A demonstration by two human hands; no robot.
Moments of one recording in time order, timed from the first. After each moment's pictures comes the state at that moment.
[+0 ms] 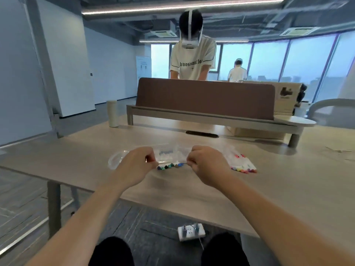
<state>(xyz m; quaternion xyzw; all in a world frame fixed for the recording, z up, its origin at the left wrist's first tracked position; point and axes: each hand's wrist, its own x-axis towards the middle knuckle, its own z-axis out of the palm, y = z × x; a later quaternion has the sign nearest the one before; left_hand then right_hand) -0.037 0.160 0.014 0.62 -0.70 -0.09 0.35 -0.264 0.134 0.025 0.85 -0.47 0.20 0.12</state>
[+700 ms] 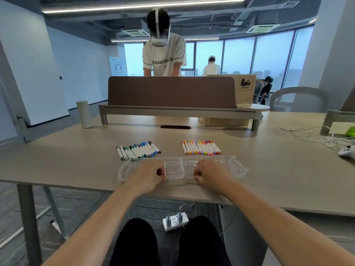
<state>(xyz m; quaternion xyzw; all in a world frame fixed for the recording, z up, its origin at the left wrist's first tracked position) -0.147 0.194 -0.021 0.56 -0.80 -0.10 0.20 -0.371 0.191 -0.022 0.81 -0.58 0.09 0.03</state>
